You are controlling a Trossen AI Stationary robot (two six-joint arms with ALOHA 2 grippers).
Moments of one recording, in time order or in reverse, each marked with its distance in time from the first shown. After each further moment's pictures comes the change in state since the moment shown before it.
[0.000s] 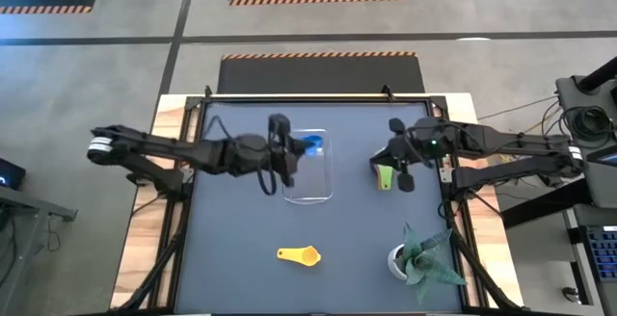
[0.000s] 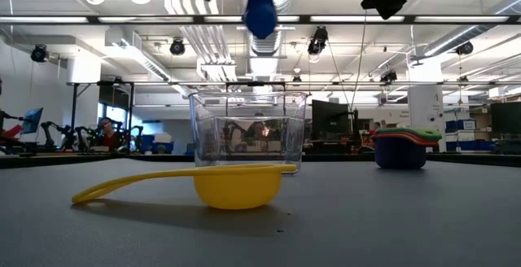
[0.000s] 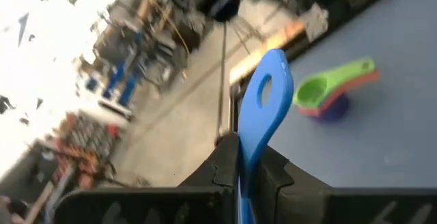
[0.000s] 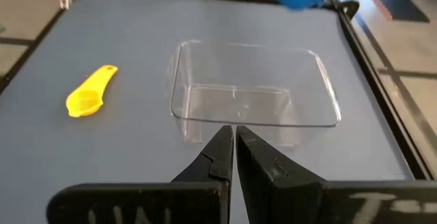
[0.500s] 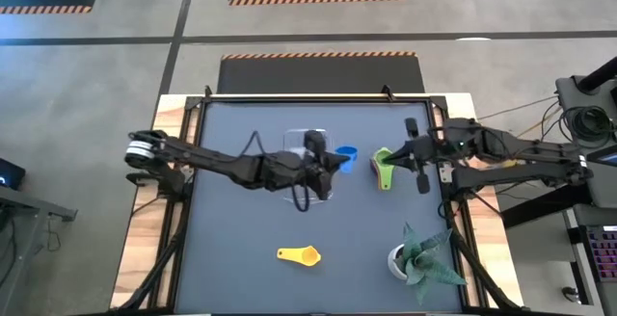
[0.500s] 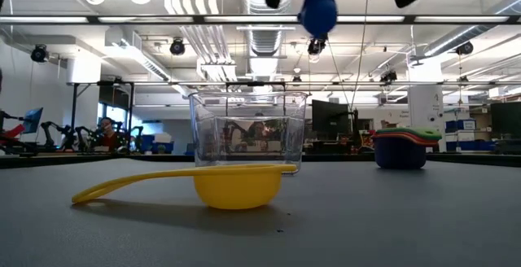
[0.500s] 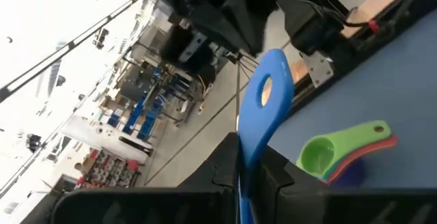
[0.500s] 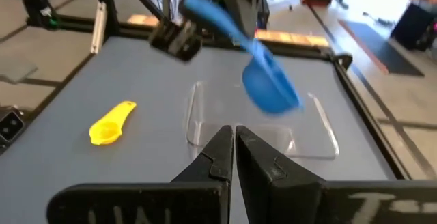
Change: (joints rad) left arm -0.068 0.334 0.162 0.303 -0.011 0.115; right arm 0.000 -0.216 -0.121 0.106 -0.056 -0.009
